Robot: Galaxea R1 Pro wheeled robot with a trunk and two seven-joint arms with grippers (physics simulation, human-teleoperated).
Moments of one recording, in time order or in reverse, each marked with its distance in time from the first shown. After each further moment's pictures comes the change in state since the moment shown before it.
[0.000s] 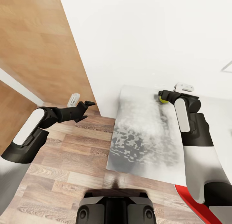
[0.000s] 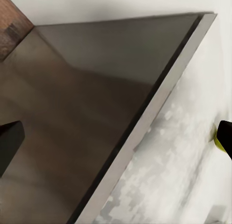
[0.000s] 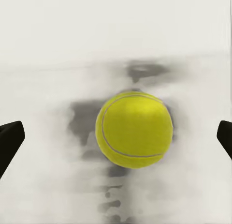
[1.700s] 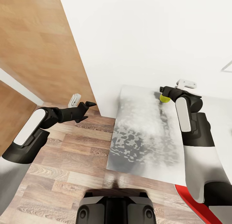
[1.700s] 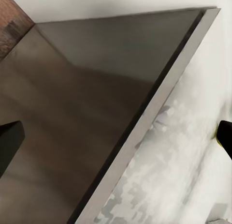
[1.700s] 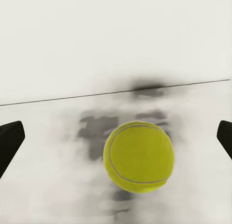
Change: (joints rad) left arm 0.000 -0.001 -0.010 0.000 0.000 0.000 0.000; right arm -0.003 0.001 0.001 -0.032 -0.001 -0.058 0.000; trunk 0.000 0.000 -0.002
